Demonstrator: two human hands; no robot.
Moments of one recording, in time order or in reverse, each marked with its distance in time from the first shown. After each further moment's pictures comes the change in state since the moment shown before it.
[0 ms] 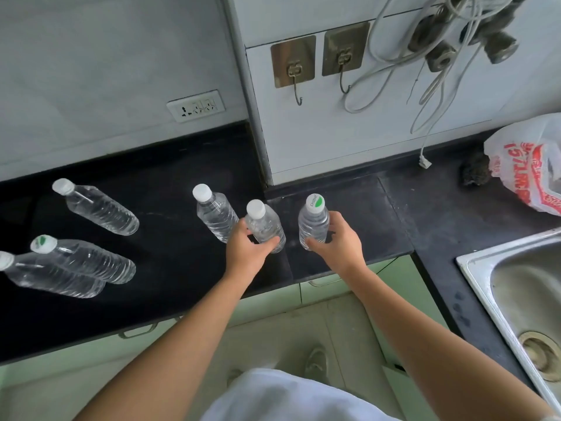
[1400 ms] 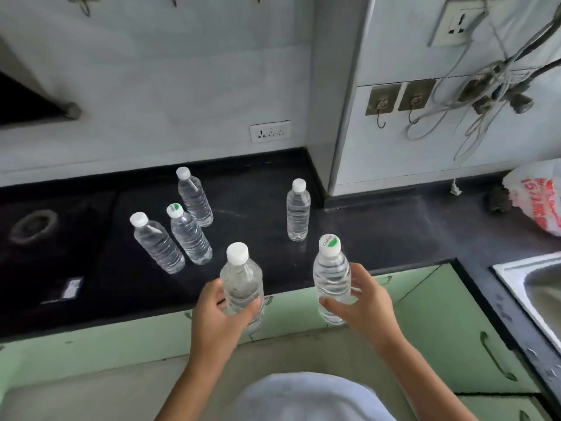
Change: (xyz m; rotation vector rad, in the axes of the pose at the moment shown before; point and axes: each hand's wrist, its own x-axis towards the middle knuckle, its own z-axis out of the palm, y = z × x) left_hand -0.183 -0.072 -0.249 -0.192 0.115 0.056; right_hand -0.220 -0.106 0.080 0.025 -0.002 -0.167
